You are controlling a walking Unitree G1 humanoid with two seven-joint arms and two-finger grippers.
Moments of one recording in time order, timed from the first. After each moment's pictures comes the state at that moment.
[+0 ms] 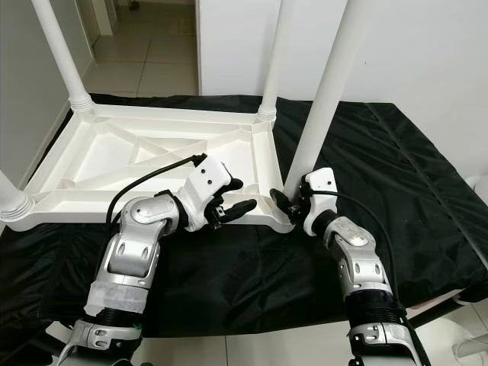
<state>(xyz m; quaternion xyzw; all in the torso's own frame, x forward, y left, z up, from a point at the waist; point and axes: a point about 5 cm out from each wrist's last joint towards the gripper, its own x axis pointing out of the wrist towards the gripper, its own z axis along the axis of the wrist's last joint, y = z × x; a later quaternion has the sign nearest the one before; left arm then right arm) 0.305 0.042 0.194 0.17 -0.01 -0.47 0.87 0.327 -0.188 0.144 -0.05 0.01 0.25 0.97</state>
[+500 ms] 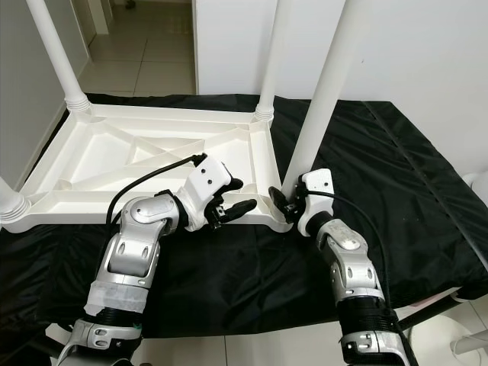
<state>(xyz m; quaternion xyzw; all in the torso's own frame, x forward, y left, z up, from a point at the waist) 0.305 0.041 0.194 0.17 -0.01 -0.47 0.87 0.322 -0.175 0.146 -0.04 0.00 0.19 0.98</state>
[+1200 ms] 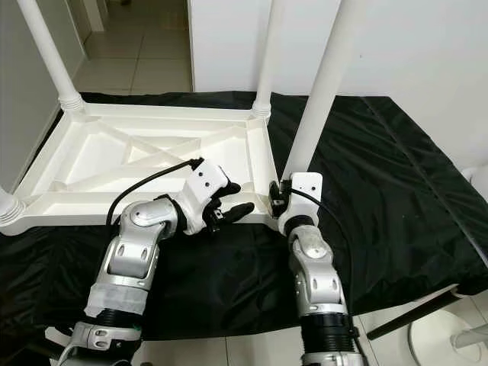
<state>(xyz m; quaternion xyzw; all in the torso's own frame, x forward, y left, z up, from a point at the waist) 0.307 0.047 0.182 0.14 0.01 -0.47 0.87 0.309 -0.141 0.148 0.03 -0.02 0.01 1.00</state>
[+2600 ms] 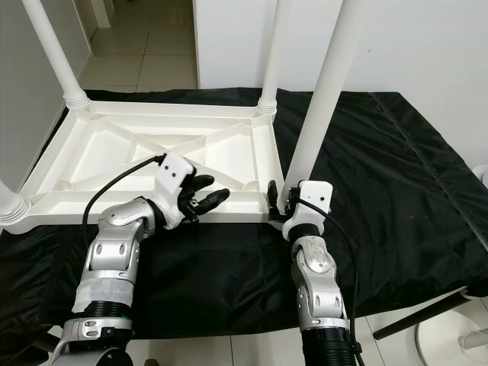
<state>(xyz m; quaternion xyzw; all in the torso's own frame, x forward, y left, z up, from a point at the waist) 0.322 0.089 0.166 0.04 0.03 -0.41 0.91 0.298 -0.151 0.143 0.03 -0.07 0.01 1.00</state>
